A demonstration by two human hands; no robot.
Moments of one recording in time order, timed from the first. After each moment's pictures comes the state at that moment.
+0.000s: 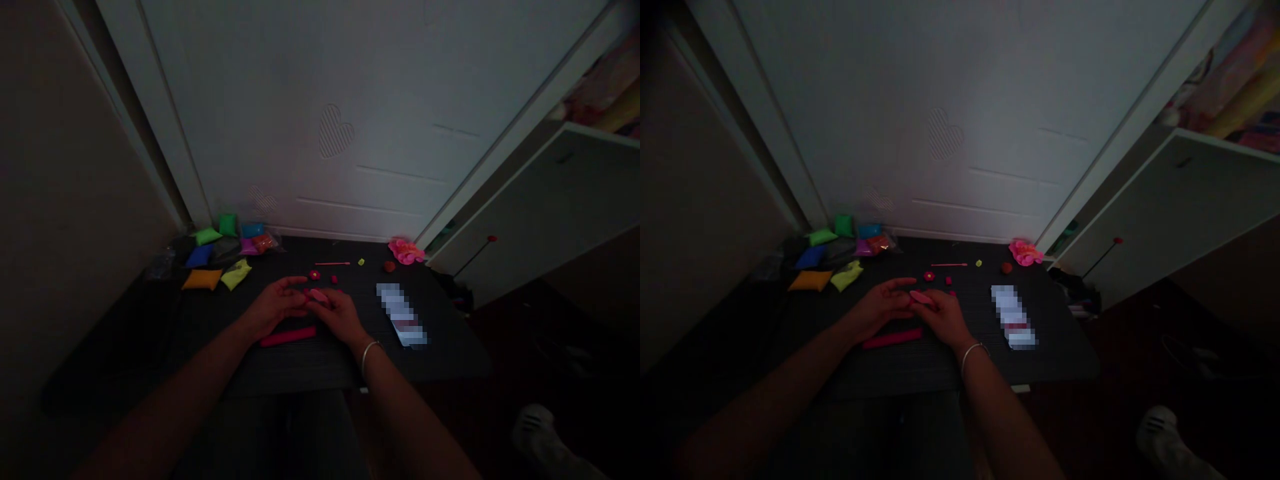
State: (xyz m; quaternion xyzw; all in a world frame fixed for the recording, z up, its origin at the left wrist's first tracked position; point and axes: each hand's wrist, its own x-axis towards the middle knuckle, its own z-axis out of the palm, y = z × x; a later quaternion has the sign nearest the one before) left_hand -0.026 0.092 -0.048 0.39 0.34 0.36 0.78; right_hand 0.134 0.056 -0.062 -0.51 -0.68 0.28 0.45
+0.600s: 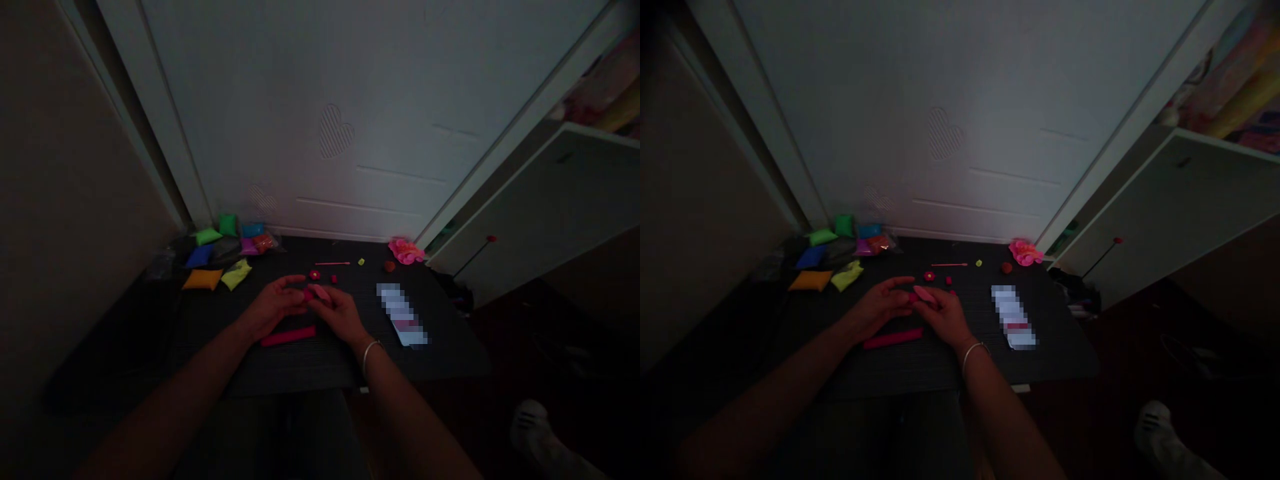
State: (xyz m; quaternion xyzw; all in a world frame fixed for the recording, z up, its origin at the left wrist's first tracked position) left_hand -0.028 0.096 -0.054 0.38 0.33 0.37 0.78; right_hand 0.135 0.057 -0.065 -0.51 -0.64 0.32 0.47
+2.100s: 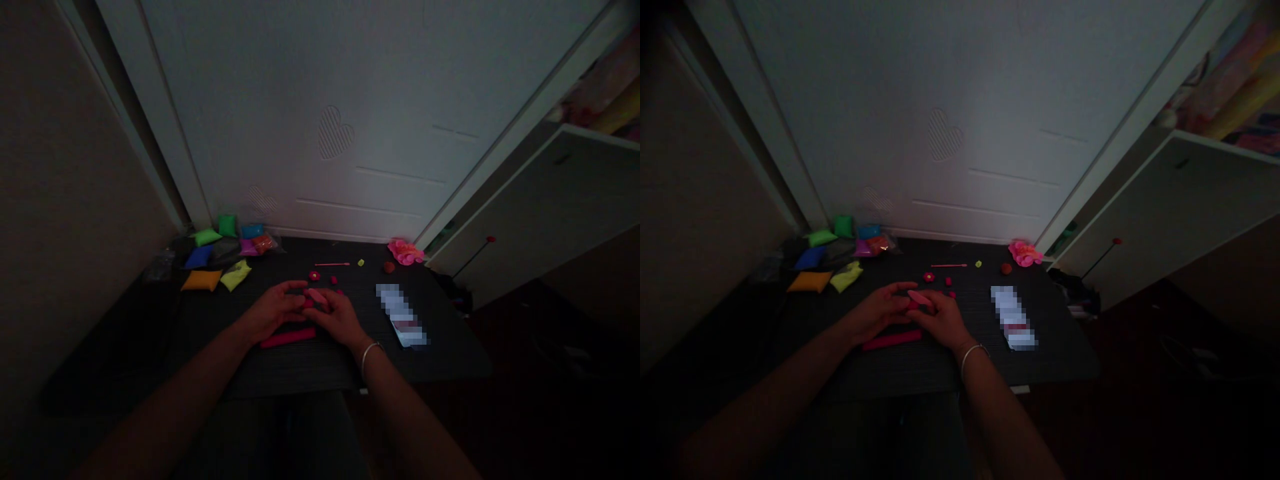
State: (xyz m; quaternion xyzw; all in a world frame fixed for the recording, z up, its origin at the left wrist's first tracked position) left_hand -0.028 0.092 -0.050 0.37 0.35 0.32 0.80; right_hand 0.133 0.054 -0.061 -0.51 -0.67 0.31 0.44
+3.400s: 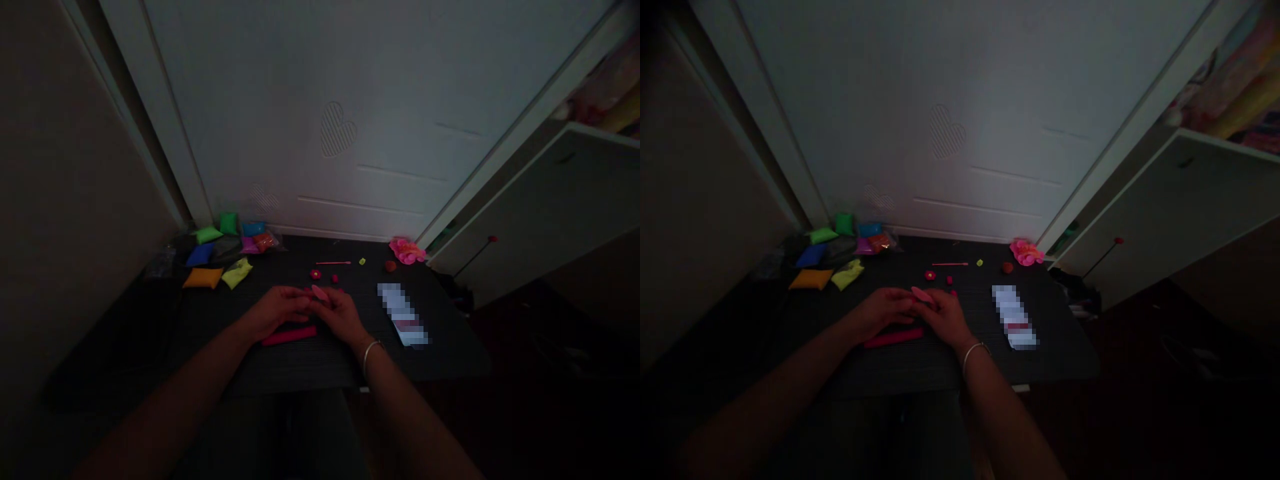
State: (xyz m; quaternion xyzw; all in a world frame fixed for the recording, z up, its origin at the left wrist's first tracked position) left_hand -0.028 0.093 -0.057 0.43 0.34 0.29 0.79; right_hand 0.134 0.056 -0.066 -0.52 -0.66 0.30 0.44
